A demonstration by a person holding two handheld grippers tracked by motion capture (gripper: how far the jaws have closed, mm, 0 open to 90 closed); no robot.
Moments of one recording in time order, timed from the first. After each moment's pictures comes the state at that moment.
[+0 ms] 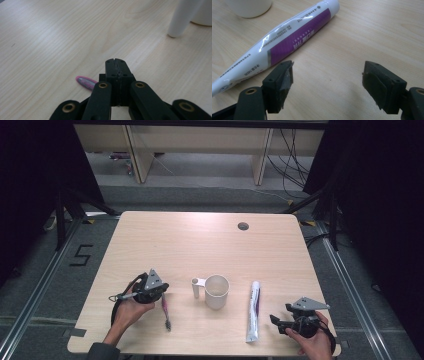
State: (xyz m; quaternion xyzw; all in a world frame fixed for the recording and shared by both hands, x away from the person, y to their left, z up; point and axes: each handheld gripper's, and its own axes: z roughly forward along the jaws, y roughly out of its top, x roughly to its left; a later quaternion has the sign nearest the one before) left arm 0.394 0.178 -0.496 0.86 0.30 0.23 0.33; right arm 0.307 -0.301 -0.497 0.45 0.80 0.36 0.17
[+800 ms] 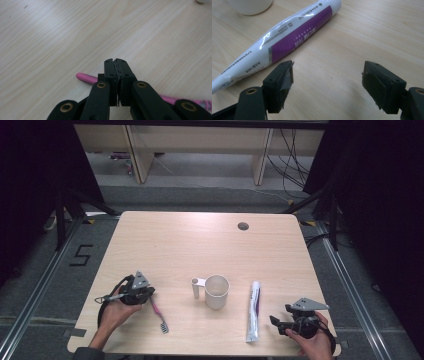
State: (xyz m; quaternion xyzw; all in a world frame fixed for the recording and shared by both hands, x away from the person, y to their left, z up) left arm 0.380 0.224 -0.502 0.87 0.33 0.21 0.30; right arm 0.306 -0.301 -0.498 0.45 0.80 0.36 0.17
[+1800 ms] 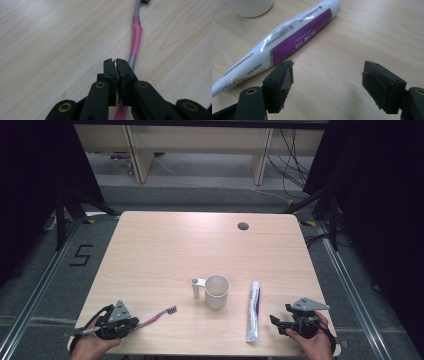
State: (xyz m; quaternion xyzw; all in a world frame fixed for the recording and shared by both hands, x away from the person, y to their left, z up) left arm 0.292 0.248 -0.499 0.88 0.35 0.16 0.28; right arm 0.304 -0.298 -0.495 0.46 0.79 0.36 0.16
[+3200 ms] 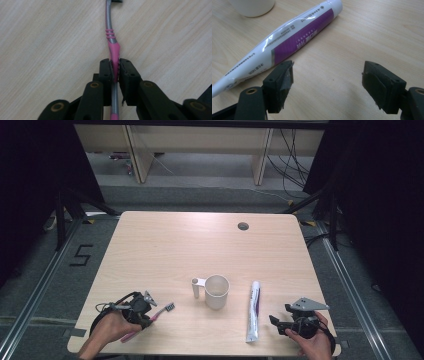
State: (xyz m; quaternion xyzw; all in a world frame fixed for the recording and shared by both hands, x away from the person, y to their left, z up) left arm 0.336 0.189 -0.481 0.93 0.33 0.05 0.13; right arm 0.306 -0.299 -0.496 0.45 0.80 0.36 0.16
